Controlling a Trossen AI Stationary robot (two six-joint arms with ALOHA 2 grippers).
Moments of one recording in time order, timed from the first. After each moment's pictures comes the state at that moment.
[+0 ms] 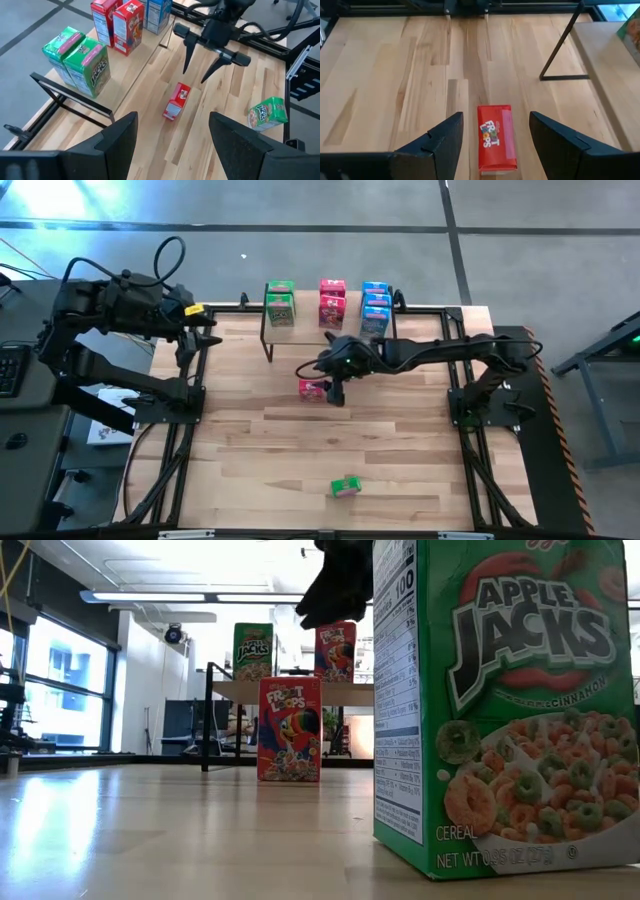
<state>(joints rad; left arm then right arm) 0.15 1.07 1.84 -1.46 -0.12 -0.27 -0.05 1.68 1.36 -0.34 -0.01 -0.03</state>
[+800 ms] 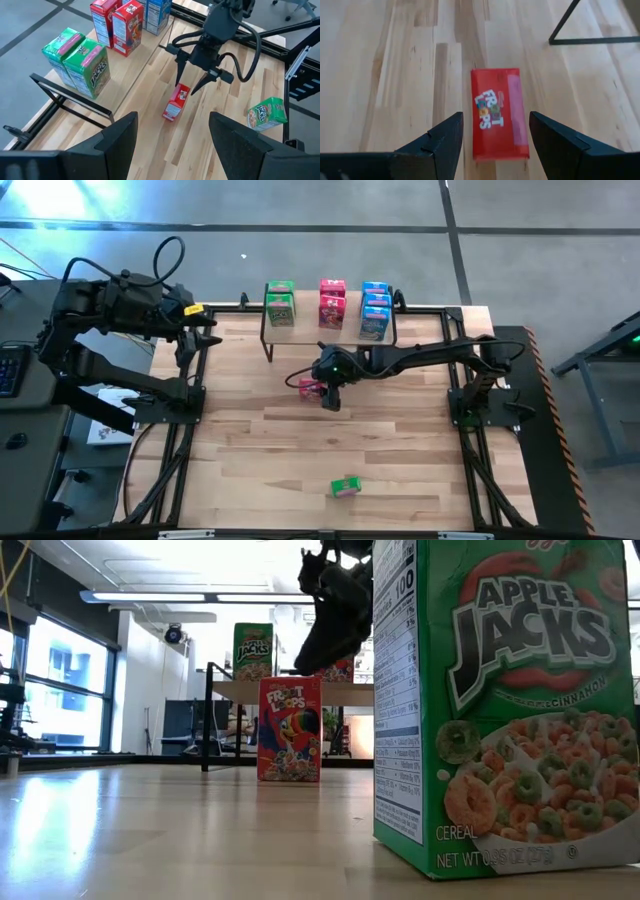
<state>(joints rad) 0.15 1.07 1.84 -1.46 -0.12 -0.27 -0.05 1.80 1.36 -0.36 0.01 -0.02</state>
